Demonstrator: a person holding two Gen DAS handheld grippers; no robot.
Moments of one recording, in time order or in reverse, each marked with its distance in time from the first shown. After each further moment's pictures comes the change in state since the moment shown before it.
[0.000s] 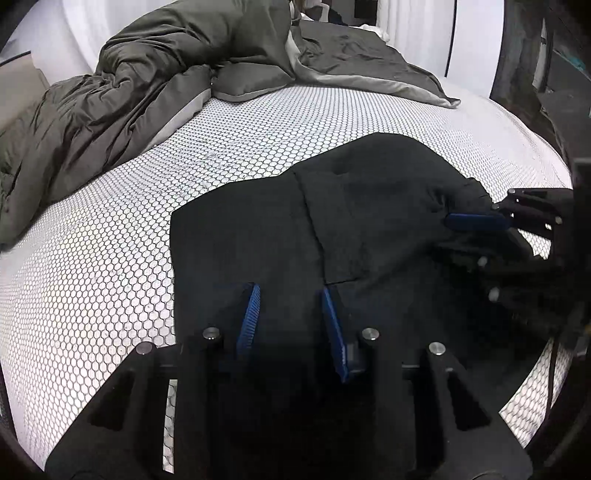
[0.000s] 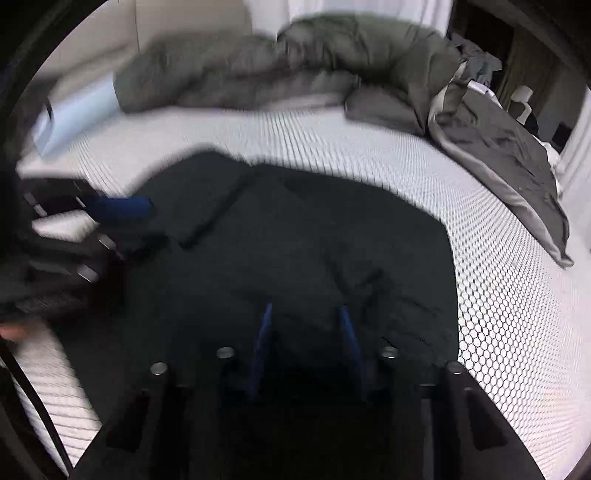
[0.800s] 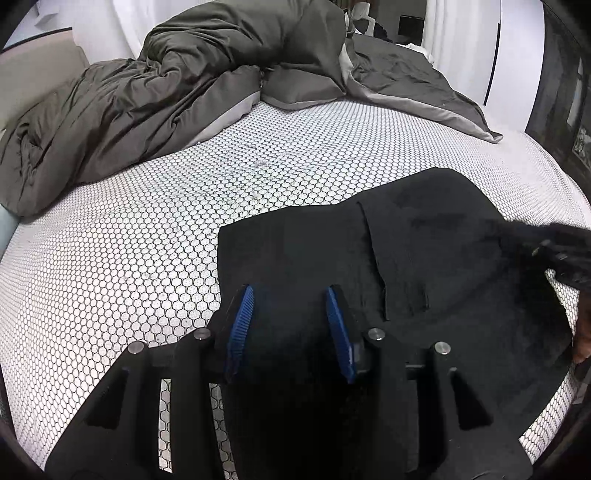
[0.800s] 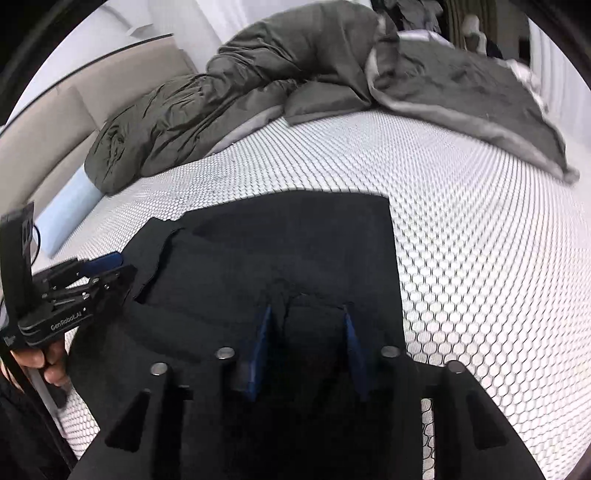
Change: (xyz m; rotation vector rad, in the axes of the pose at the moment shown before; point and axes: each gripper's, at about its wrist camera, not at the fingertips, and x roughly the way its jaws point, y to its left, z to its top) left arm 0.010 0.034 0.018 -0.144 -0.035 0.096; right arm -0.006 -0.078 0.002 0.328 -0.076 0.152
